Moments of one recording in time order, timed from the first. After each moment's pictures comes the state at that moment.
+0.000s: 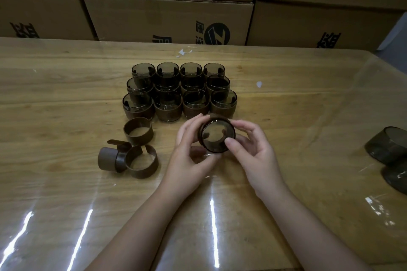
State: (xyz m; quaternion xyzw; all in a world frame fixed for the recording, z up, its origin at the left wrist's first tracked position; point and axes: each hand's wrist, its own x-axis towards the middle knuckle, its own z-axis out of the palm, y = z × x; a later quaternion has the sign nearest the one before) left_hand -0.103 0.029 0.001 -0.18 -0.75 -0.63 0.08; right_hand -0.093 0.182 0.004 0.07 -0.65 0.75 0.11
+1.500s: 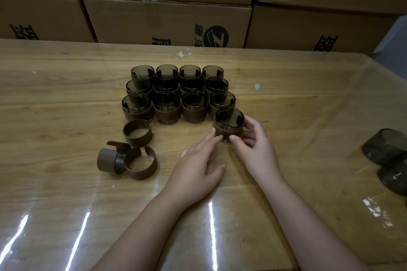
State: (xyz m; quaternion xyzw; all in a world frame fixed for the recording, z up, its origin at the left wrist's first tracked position) left_hand -0.105 0.036 -0.007 -0.22 -0.90 -0.36 0.00; right_hand -0.125 0.201 -0.016 -0.05 -0.82 0.55 0.14
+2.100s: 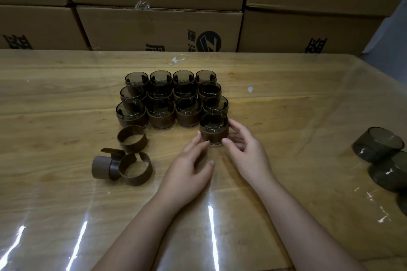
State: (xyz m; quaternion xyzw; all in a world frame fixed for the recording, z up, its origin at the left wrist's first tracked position) left_hand -0.108 0.031 -0.010 -0.18 -0.87 -0.46 0.02; right_hand -0.123 0.202 -0.016 -0.03 -0.83 0.55 0.11
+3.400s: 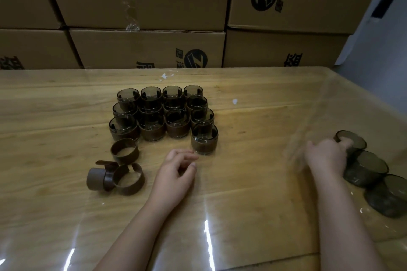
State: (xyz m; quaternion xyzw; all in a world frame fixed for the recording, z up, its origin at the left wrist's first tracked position) left_hand -0.104 0.031 -0.002 -0.14 -0.83 -0.53 0.04; right_hand -0.100 0.345 0.031 -0.45 -0.86 0.20 0.13
